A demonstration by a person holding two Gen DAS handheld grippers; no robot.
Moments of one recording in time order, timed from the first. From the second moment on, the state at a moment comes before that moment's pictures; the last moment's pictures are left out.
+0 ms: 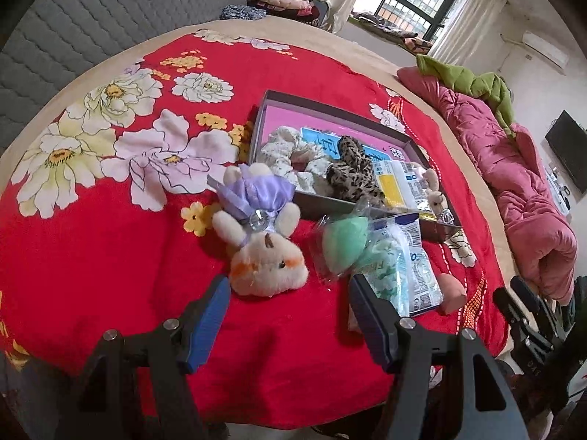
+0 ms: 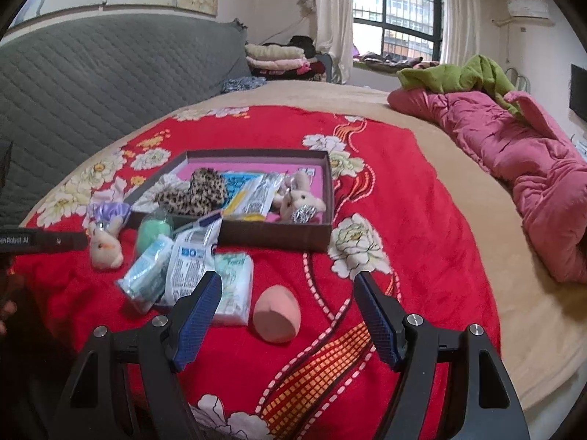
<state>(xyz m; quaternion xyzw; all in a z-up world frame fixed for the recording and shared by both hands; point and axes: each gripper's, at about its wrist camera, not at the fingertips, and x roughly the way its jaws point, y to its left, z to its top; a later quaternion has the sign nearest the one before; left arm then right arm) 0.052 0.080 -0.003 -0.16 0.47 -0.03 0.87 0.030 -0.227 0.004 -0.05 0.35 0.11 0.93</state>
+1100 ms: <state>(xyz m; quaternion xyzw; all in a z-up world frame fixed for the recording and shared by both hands) 0.085 0.091 -0.041 -0.18 0.46 -0.01 0.87 0.061 -0.228 -0.057 -0.04 0.41 0.10 0.90</state>
